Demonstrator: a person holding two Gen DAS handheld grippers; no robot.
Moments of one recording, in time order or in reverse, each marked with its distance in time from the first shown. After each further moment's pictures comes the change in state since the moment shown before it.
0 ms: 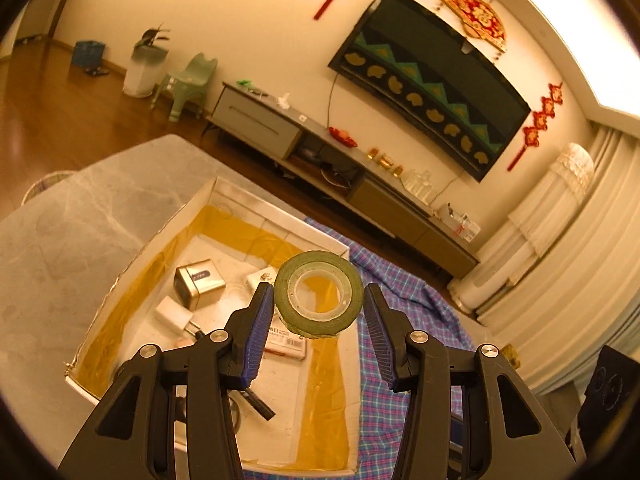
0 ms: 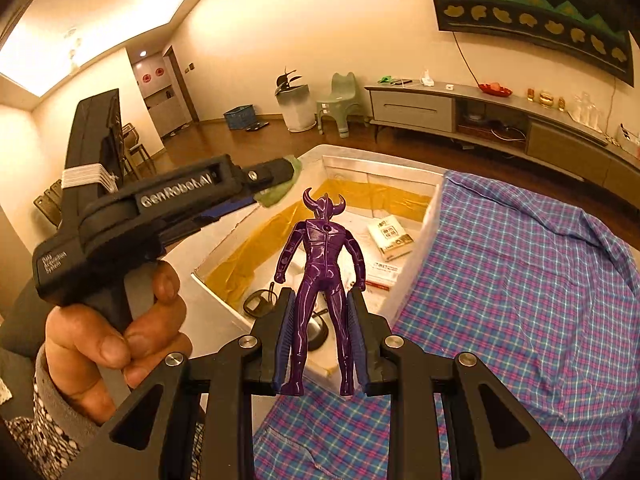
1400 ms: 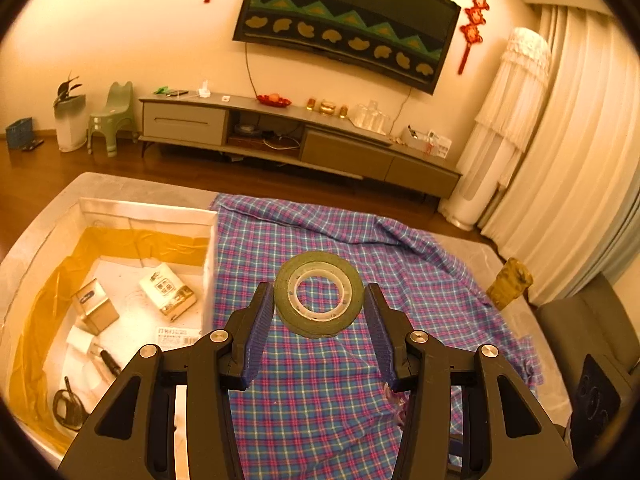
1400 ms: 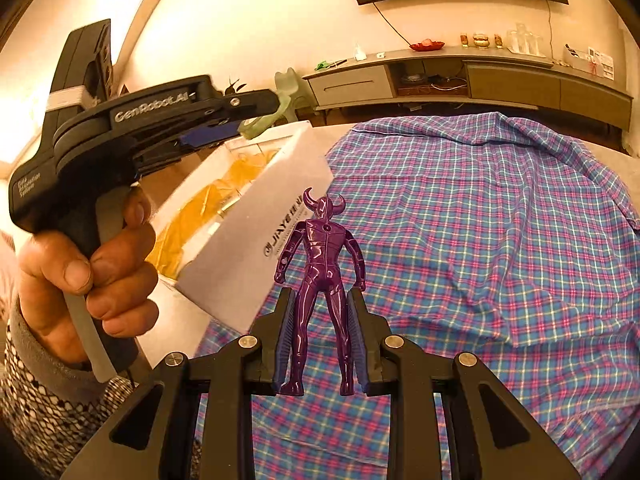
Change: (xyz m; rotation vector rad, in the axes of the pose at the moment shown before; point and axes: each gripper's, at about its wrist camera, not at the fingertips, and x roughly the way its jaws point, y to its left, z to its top) left arm 0.061 -0.161 -0.049 0.363 0.131 -0.030; right arm -0.053 -0.143 -0.094 0.246 0.003 -0.028
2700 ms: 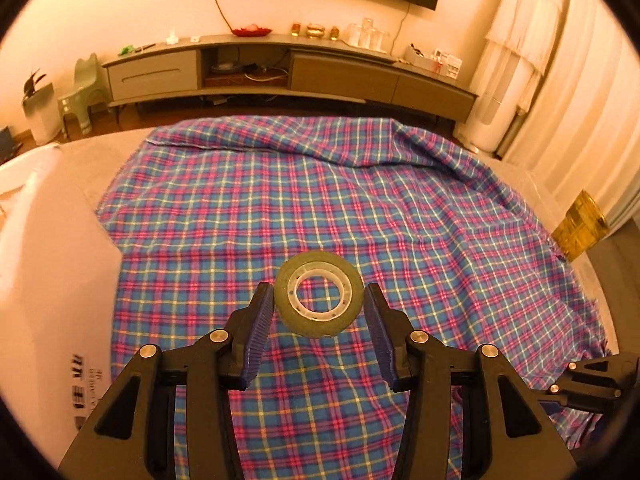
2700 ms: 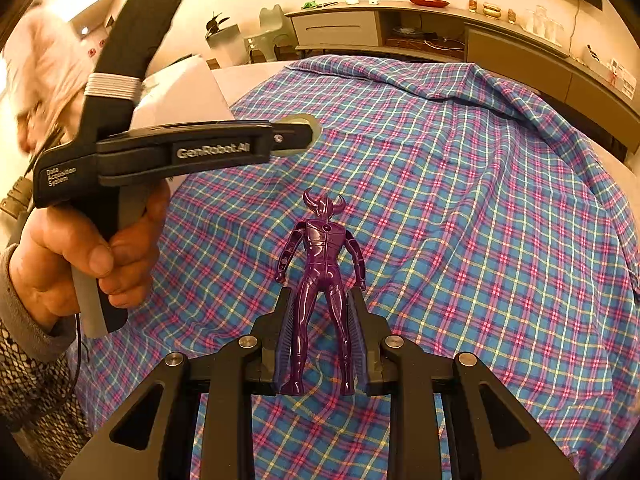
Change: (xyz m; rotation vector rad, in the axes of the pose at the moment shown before) left arm 0.204 -0.037 -0.031 0.120 0.241 0.062; right arm 0.076 -0.129 0.031 -0.115 0.231 -0.089
